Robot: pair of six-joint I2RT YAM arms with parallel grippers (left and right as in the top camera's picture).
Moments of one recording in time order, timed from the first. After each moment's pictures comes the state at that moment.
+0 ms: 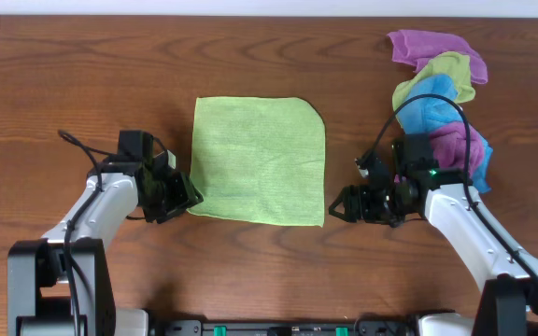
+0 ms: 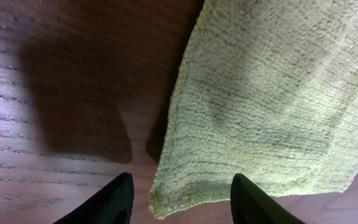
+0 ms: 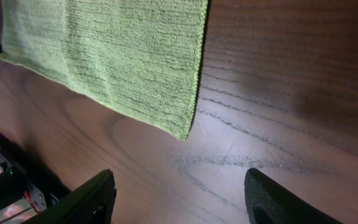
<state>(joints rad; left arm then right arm) 0.01 1.59 0.79 -0.65 0.44 -0.38 0.12 1.47 0.79 -0.74 -0.57 0.12</state>
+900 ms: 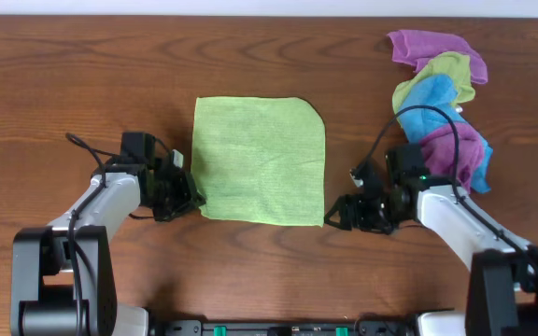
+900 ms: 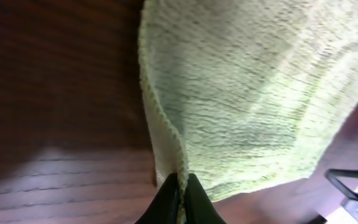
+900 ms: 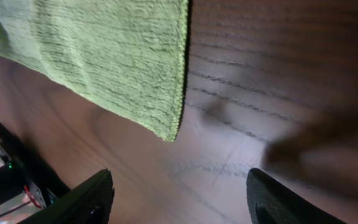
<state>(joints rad) 0.01 1.64 0.77 -0.56 0.59 -0.38 0.12 1.57 0.71 -0.63 -0.63 0.12</state>
